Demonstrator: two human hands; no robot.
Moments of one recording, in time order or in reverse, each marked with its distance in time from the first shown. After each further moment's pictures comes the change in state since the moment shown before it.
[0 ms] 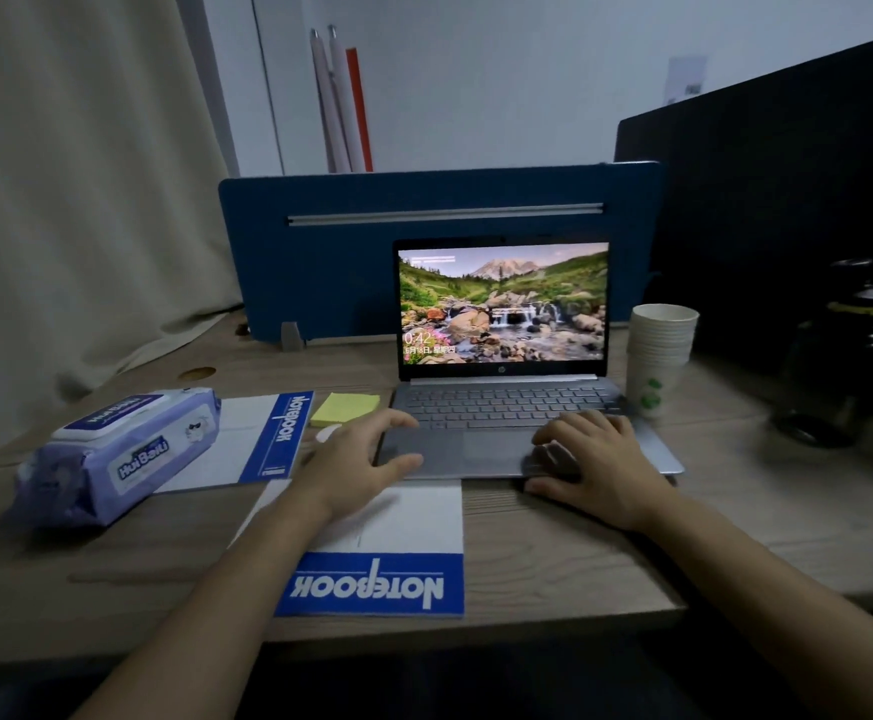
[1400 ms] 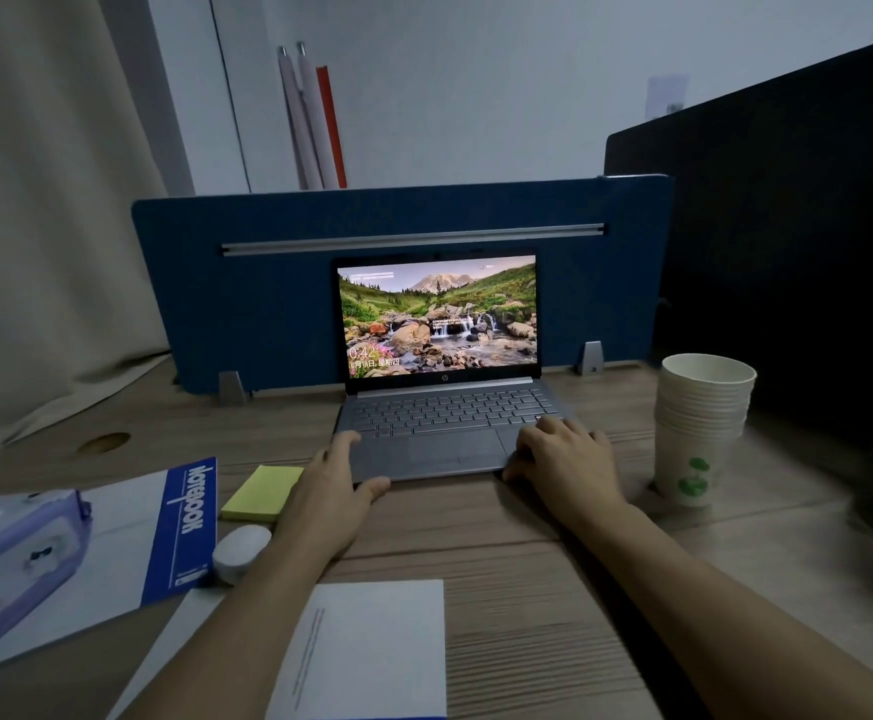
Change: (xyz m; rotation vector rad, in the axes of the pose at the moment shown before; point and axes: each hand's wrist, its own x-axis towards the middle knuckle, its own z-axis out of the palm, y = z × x) left_hand 0.140 -0.058 0.037 0.220 0.216 -0.241; right_hand 0.144 0.070 0.075 -0.153 0.127 0.235
